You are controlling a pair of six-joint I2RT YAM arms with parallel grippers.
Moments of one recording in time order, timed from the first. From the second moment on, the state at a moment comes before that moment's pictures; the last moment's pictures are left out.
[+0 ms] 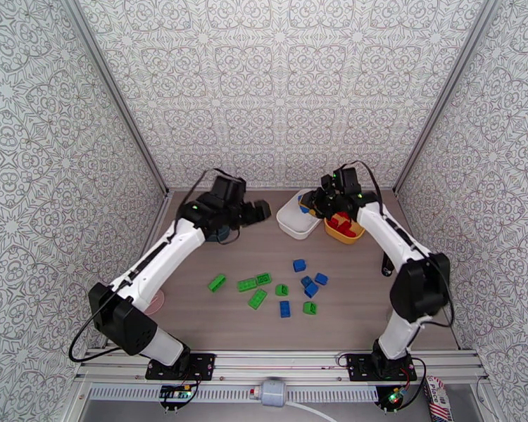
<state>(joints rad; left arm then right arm) -0.56 1.57 1.56 -0.87 0.06 -0.64 0.28 1.89 1.76 -0.71 -0.46 0.78</state>
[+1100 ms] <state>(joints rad) -0.79 1.76 1.47 -1.04 0.02 -0.63 0.28 1.86 1.78 -1.00 -0.25 0.63</state>
